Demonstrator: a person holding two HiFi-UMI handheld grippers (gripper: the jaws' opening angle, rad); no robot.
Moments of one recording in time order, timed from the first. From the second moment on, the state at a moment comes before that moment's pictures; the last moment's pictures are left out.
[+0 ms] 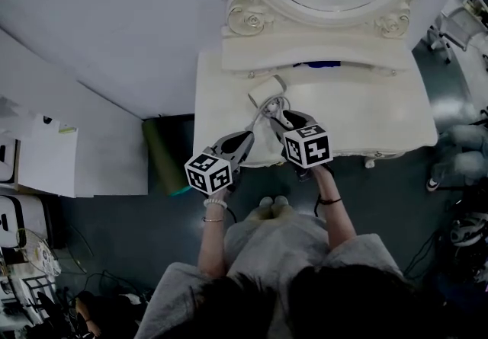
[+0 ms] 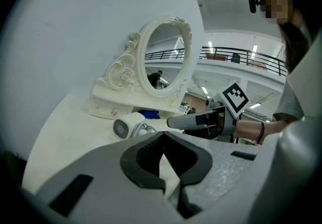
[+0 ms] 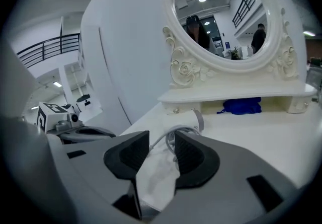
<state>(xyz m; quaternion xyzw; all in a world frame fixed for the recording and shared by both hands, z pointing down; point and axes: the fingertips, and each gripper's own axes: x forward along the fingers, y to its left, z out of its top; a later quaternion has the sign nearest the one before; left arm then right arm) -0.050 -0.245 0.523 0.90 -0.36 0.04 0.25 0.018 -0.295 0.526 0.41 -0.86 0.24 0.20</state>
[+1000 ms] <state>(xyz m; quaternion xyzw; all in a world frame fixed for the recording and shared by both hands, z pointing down) -0.002 -0.205 0.424 0.94 -0.31 0.01 0.11 0.036 -0.243 0.409 0.38 -0.91 0.15 0.05</state>
